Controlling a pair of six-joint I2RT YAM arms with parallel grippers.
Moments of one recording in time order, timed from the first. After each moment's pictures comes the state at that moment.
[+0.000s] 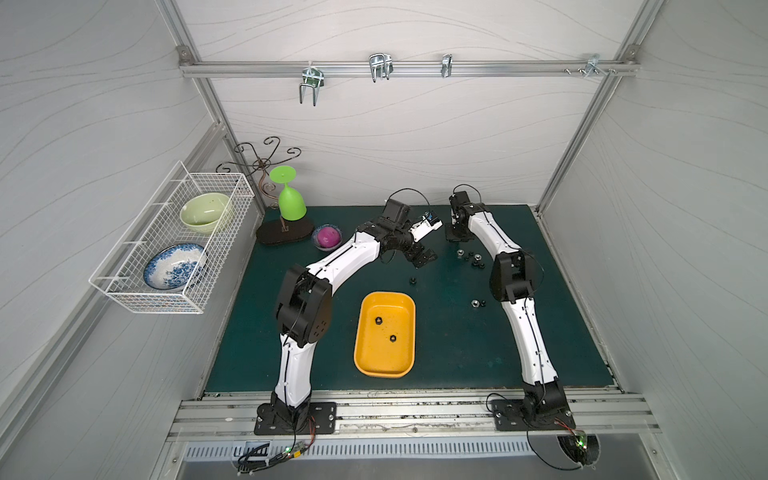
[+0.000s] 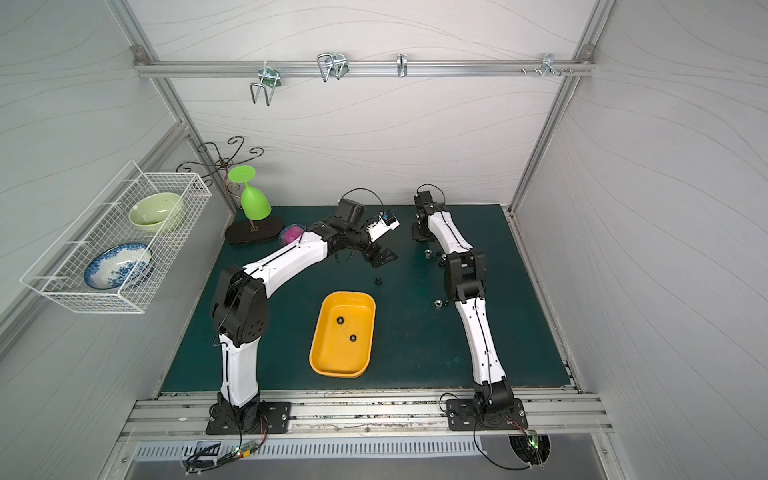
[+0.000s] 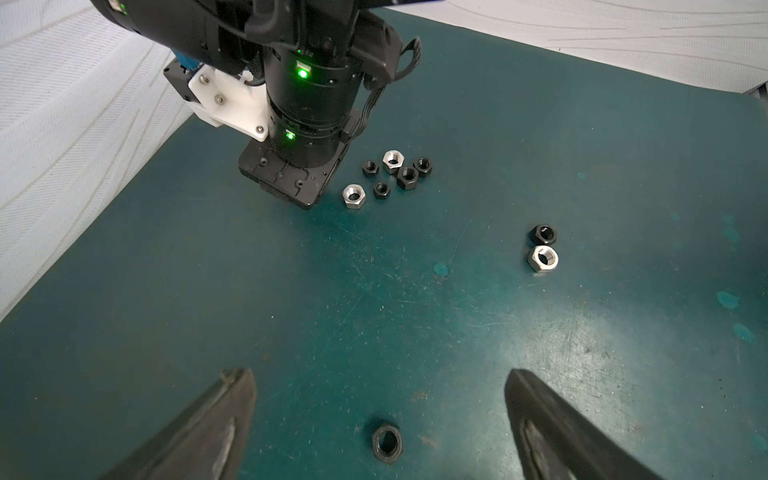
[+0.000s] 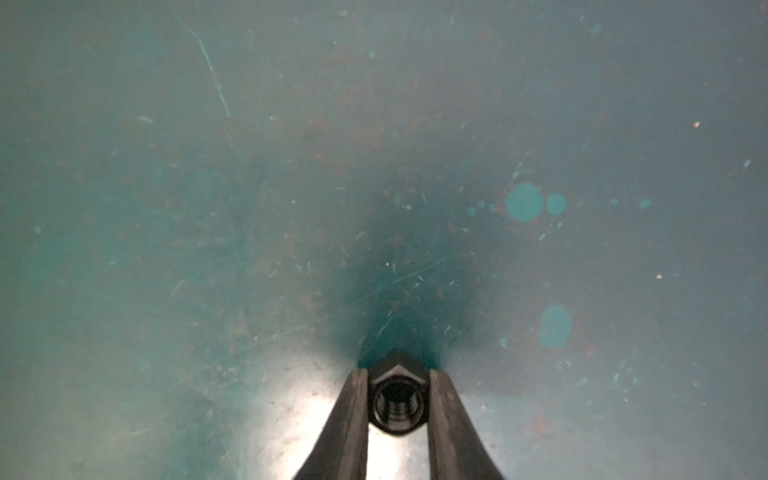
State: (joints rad) left arm -0.54 2.02 1.73 -0.48 0.46 0.41; right arm 0.30 2.66 2.48 -0.98 0.09 0.17
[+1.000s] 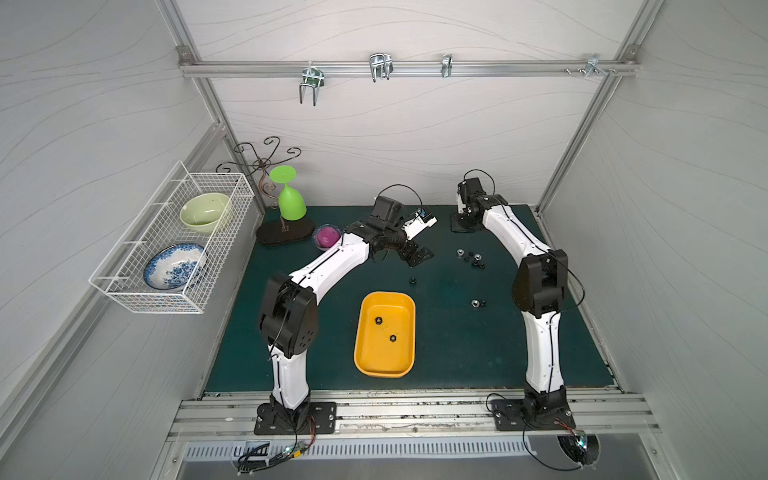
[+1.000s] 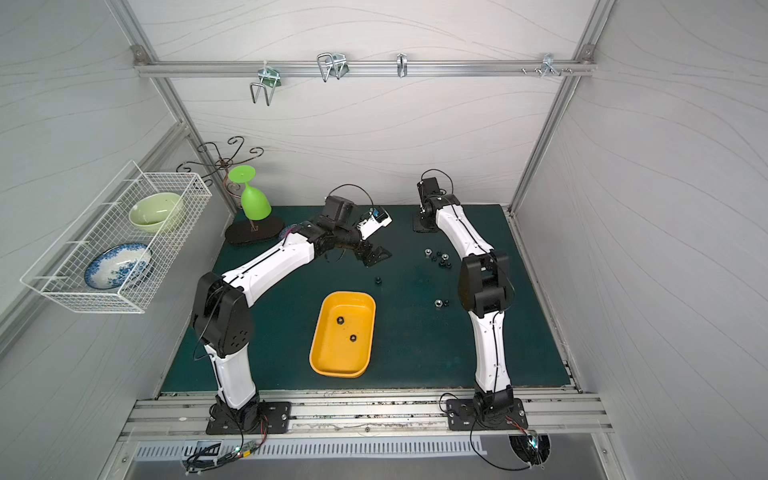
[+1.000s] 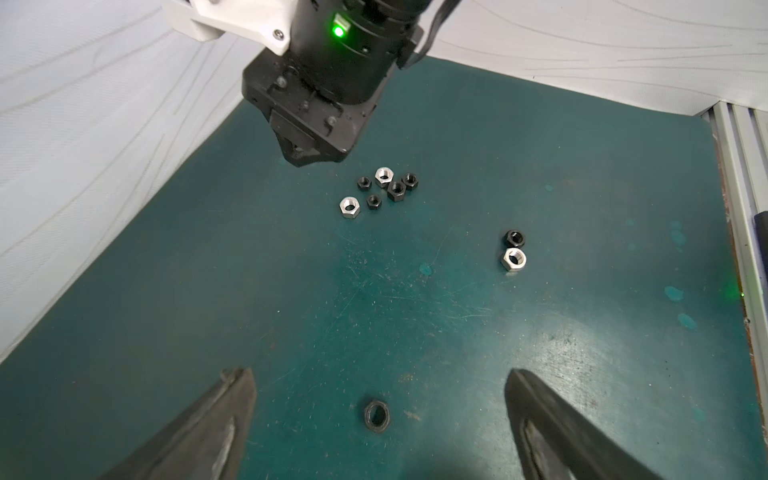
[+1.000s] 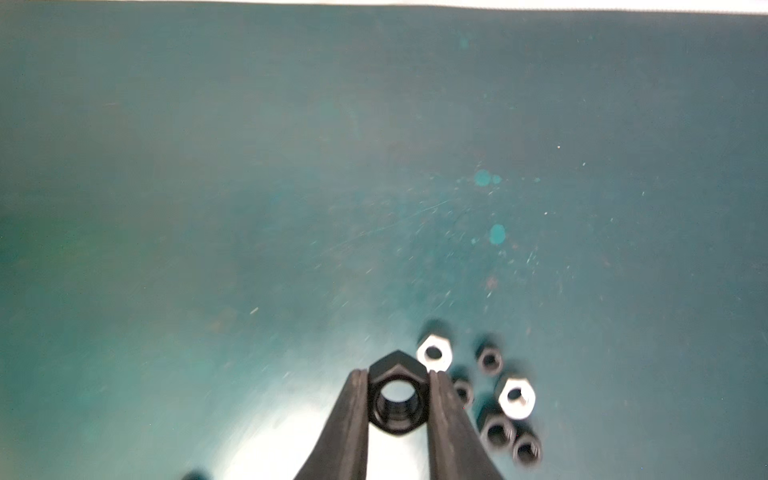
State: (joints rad) left arm -0.53 1.87 1.65 -0.49 0.49 0.41; right arm 0.34 2.20 2.08 -0.89 0.06 0.17
